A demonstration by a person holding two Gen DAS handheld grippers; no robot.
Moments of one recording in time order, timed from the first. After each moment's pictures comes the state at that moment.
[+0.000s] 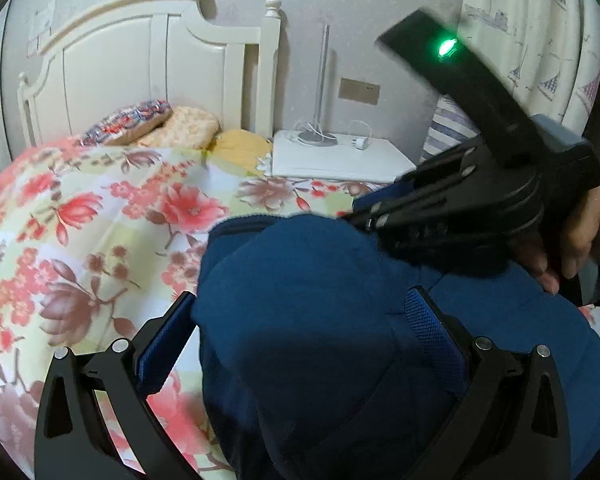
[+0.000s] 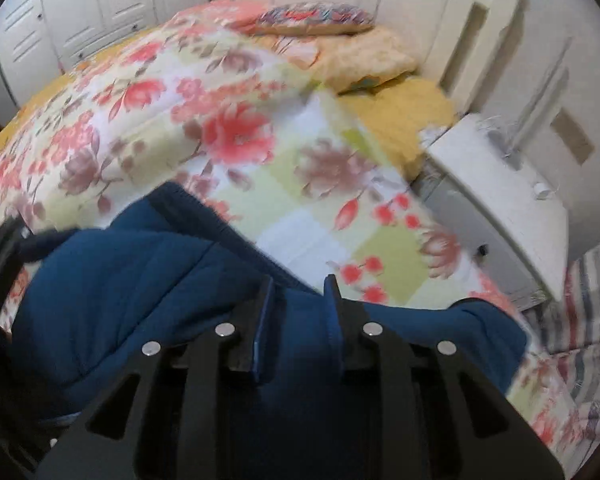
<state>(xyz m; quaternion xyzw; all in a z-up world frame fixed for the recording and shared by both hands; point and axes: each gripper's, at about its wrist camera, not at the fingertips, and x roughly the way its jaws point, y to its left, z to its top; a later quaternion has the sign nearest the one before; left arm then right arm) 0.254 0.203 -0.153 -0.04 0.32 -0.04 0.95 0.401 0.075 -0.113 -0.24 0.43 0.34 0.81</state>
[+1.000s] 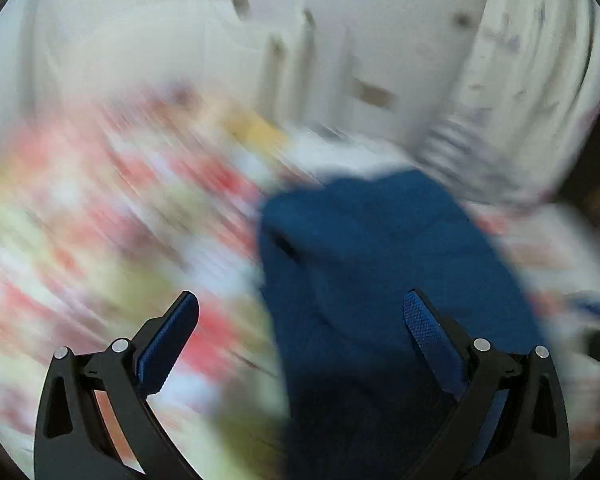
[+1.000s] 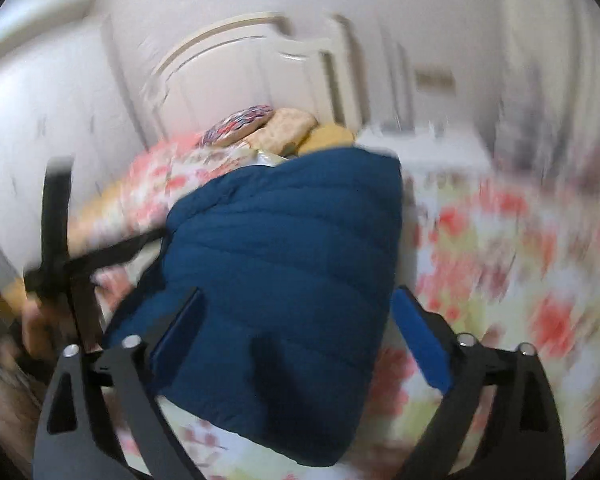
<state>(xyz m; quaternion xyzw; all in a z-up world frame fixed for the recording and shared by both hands) 0.183 0.228 -0.130 -0.18 0.37 -0.09 0.91 0.180 -0.125 -0.089 0.09 0.36 0.26 0.89</state>
